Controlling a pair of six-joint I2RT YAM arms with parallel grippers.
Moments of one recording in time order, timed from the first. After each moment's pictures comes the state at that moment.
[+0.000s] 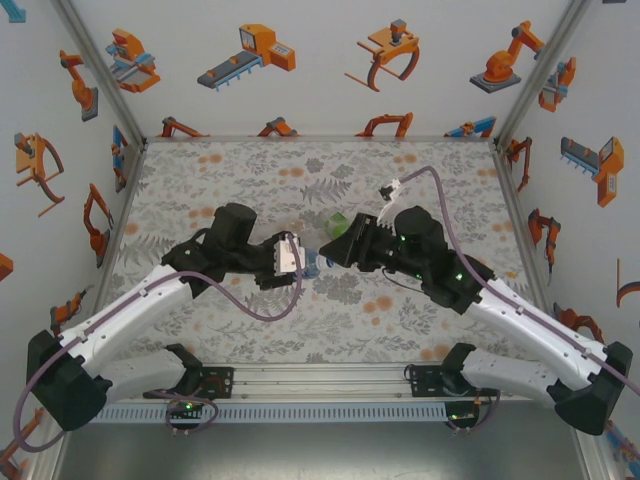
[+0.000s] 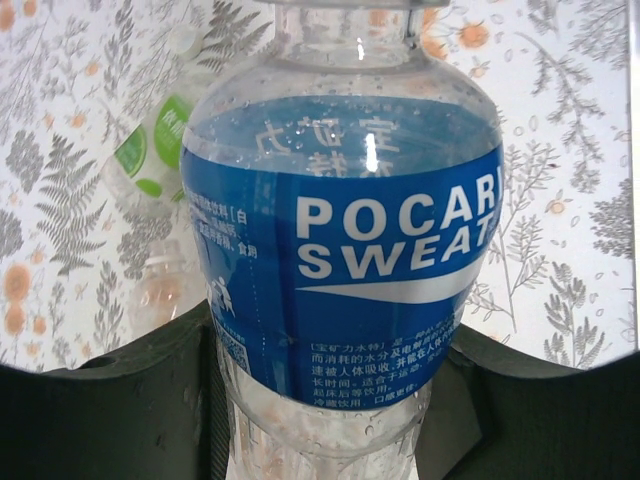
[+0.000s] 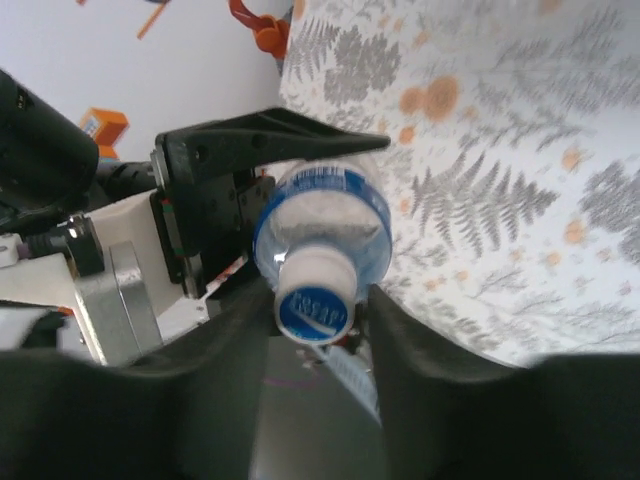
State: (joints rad) left arm -0.74 1.11 0.91 -0.49 0.52 0.81; right arm 0.86 0.98 0.96 -0.31 -0.12 0.81
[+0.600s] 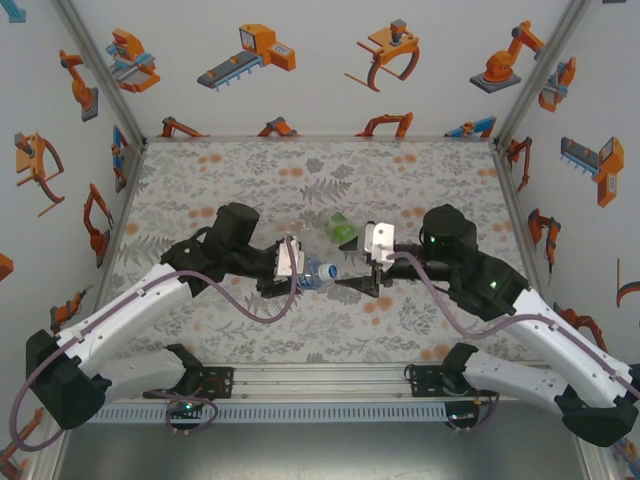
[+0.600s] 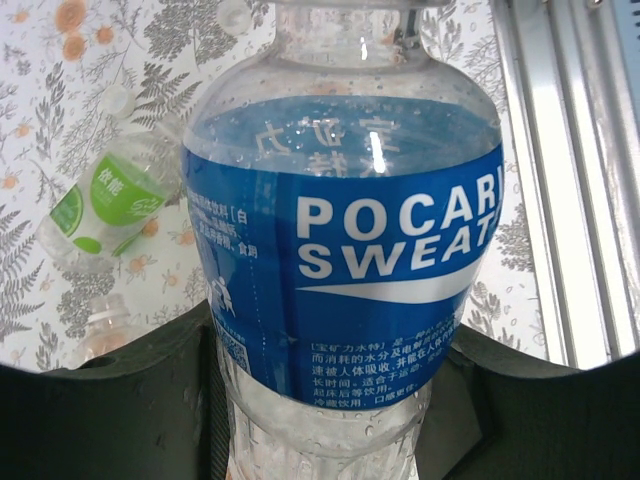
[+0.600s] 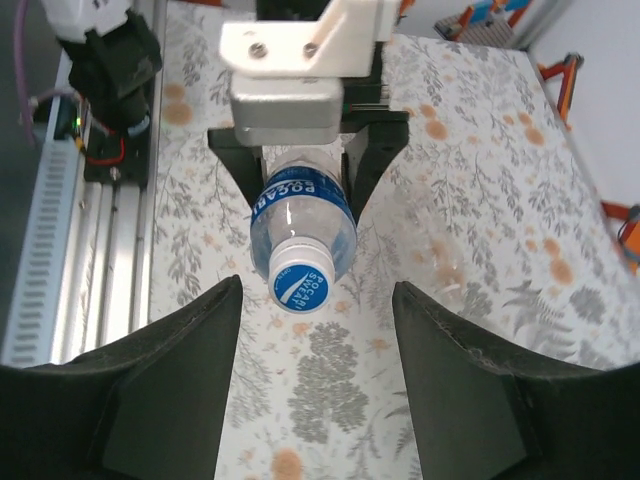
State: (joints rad) left arm -0.77 1.11 0.95 -0.57 0.66 0.78; right arm 0.86 0.90 1.07 -0.46 -0.58 -0.49
